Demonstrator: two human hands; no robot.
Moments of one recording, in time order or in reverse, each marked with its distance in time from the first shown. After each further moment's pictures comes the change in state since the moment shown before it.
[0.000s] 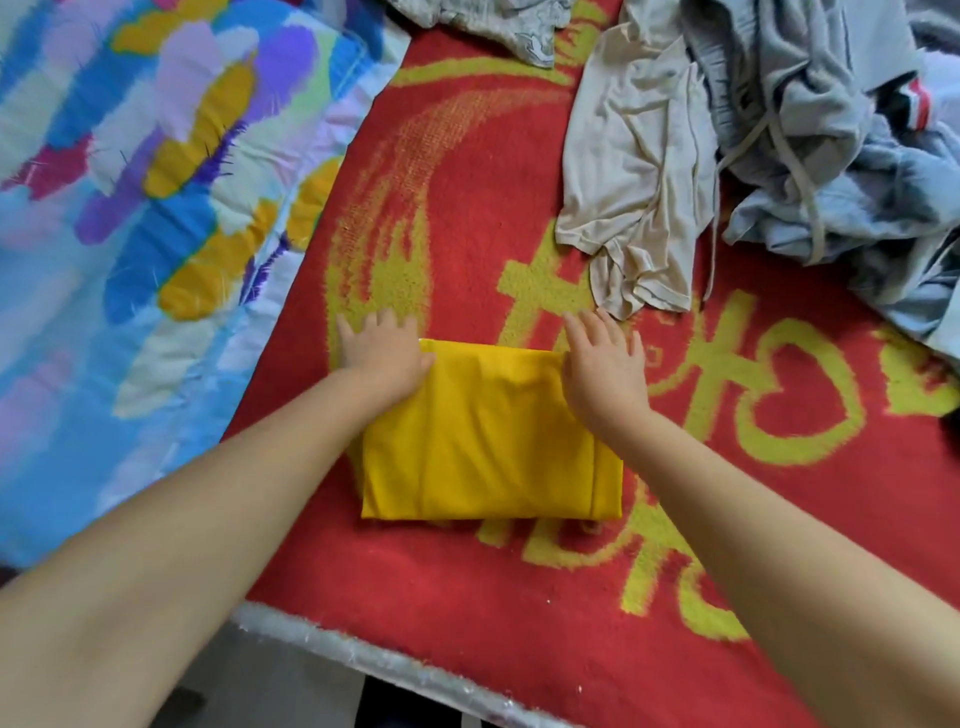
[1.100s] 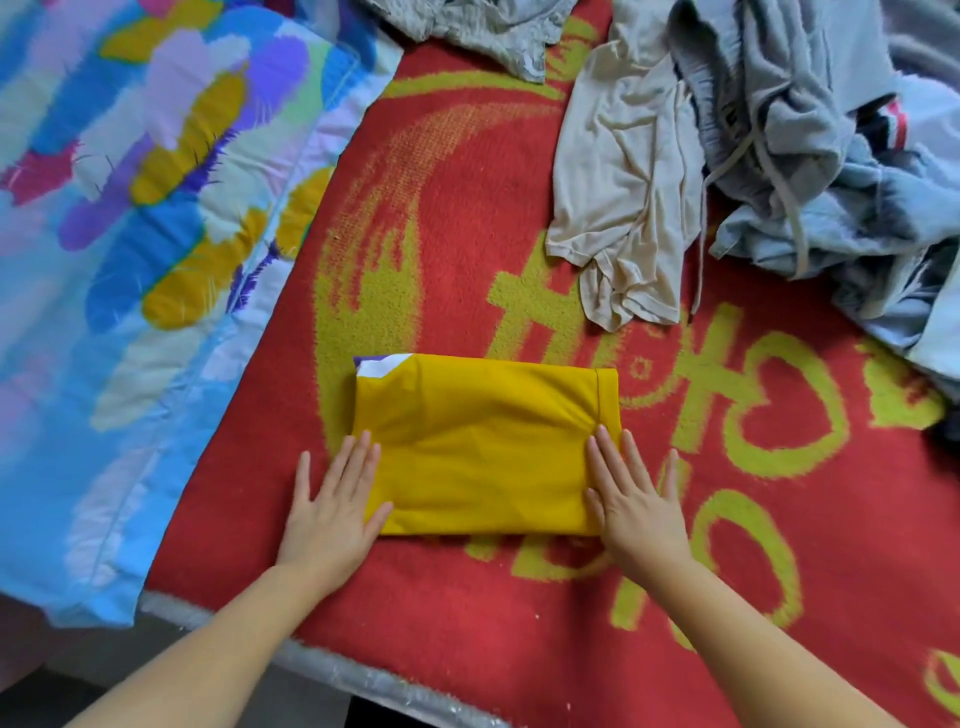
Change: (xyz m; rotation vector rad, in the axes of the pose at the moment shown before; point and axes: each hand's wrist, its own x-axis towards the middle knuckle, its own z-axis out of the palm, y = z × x) left_hand -0.105 -0.045 0.148 0.017 0.209 0.217; right_hand -0.098 0.071 0.093 -0.219 -0.116 -0.060
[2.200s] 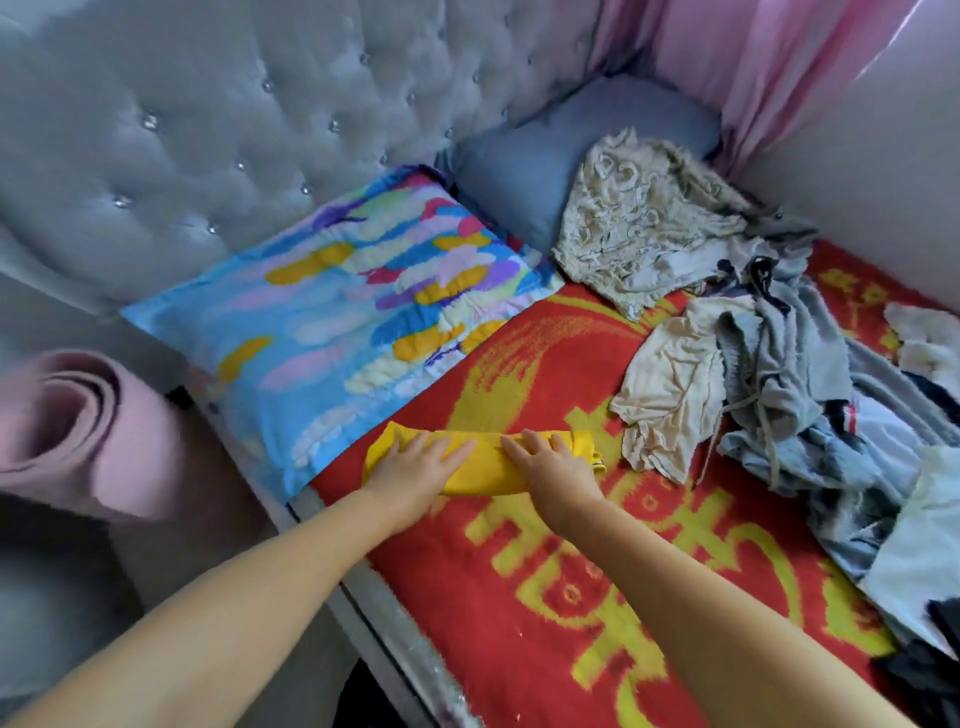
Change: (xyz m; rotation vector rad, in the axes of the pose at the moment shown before) left_hand -0.101 0.050 -0.190 -0.036 -0.012 -0.180; right_hand -0.077 -0.114 -0.230 -0.171 0.104 -0.488
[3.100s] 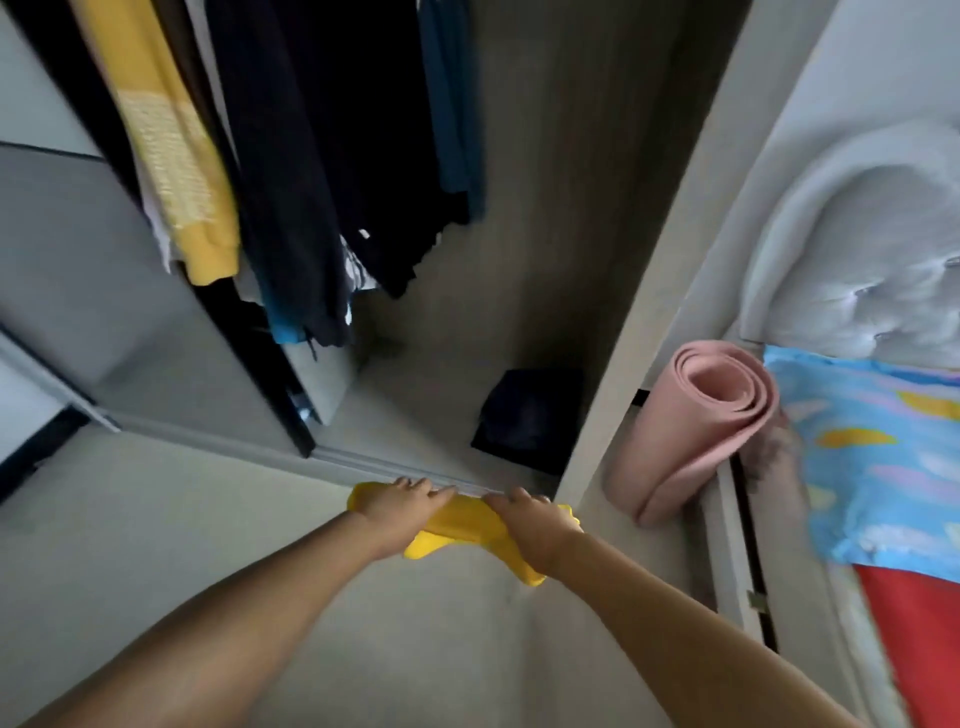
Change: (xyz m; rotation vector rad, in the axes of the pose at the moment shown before) left_hand -0.747 -0.168 0.265 -0.306 -0.077 -0.923; right_hand -0.263 -0.692 0.126 -0.439 -0.121 -0.998
